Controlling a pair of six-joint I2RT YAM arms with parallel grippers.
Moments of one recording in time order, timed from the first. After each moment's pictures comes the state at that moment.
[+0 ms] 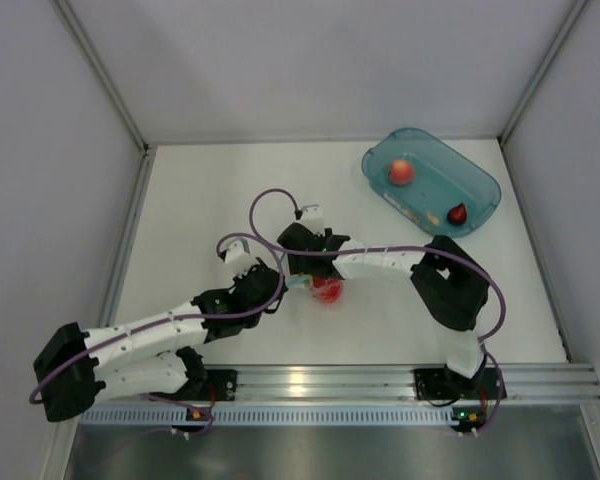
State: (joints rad) left arm -1.01 1.04 0.57 -0.26 -0.68 -1.26; right arm 0.98 1.93 1.31 -0.36 0.50 0.66
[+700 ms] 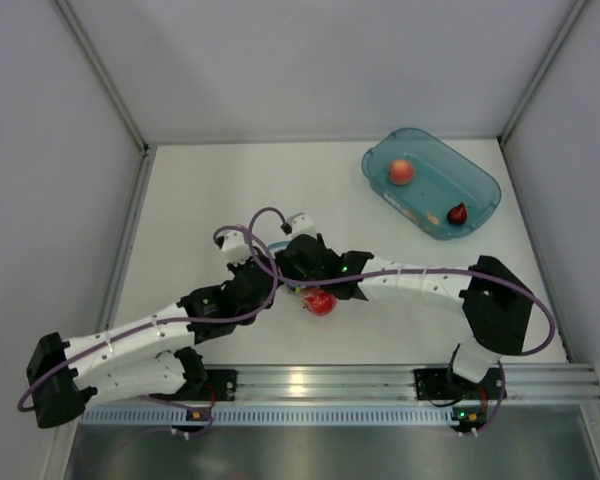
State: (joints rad) left arm -1.03 0.96 0.66 -0.26 -0.80 -0.98; right arm 1.10 1.66 1.15 -0.27 0.37 0.45
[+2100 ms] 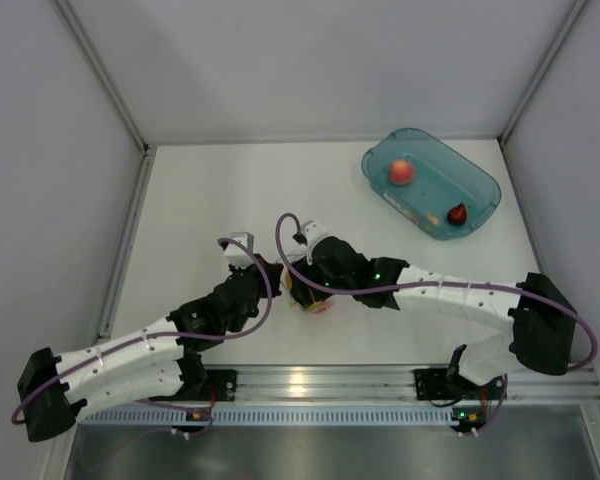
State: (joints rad) left arm -1.02 0.81 0.48 0.02 -0.63 -0.68; right arm 1.09 1.43 1.01 -0.28 0.17 0.43
